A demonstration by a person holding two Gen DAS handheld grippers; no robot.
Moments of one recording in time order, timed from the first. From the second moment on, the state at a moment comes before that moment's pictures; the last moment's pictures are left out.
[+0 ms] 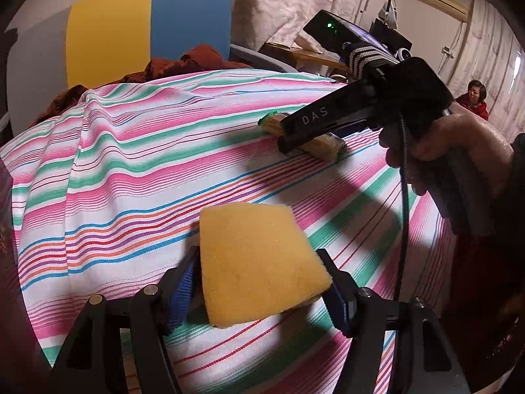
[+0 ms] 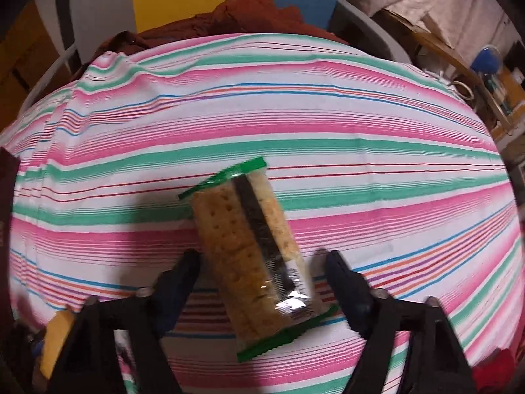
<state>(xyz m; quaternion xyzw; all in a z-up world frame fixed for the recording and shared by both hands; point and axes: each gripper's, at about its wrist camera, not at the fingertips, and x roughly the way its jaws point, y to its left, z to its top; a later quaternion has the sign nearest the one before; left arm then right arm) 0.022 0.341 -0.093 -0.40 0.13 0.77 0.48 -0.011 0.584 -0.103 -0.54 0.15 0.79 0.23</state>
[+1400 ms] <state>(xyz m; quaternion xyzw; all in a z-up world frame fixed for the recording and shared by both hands) 0.038 0.248 -0.008 -0.36 0.10 0.85 0.37 0.016 0.510 -0.089 -0.55 0.09 0.82 0.14</state>
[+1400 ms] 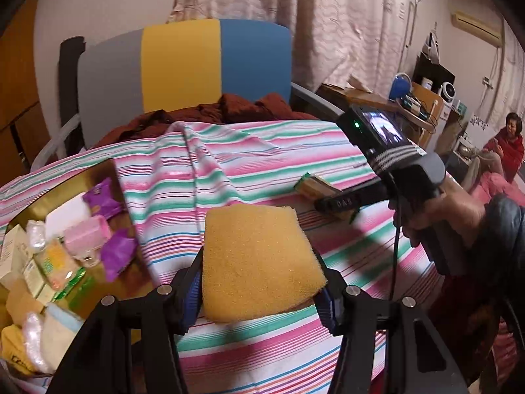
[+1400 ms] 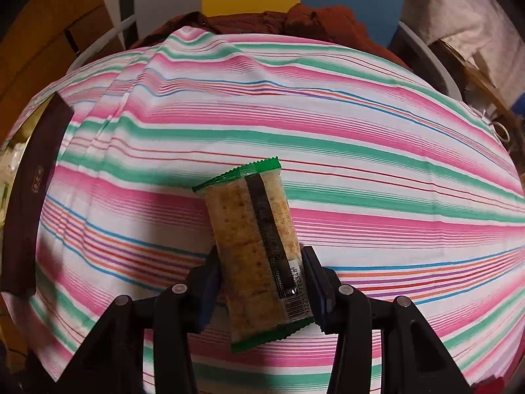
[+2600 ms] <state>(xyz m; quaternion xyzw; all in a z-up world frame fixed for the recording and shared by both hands) -0.116 0.066 -0.002 -0.40 -0.04 0.90 0.19 -0.044 0.236 -0.027 -0.49 0.12 0.86 -0.11</state>
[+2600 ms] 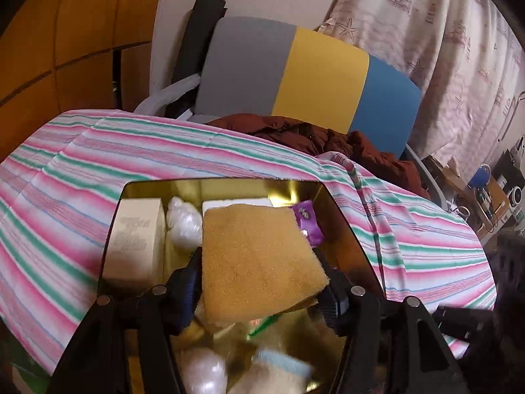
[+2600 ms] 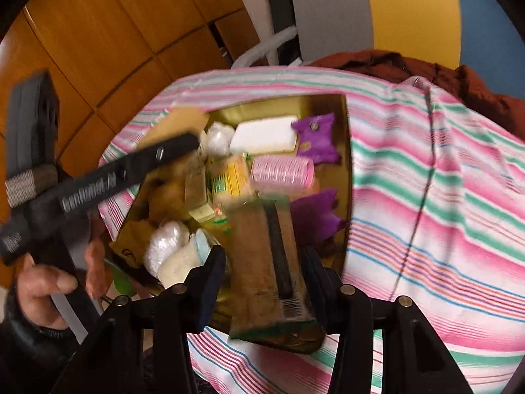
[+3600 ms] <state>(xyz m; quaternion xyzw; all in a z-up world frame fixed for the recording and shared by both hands) -0.038 0.065 0.004 -0.36 0.01 0.93 0.11 -0.005 0.230 -0.004 -0.39 0.04 0.92 0.02</state>
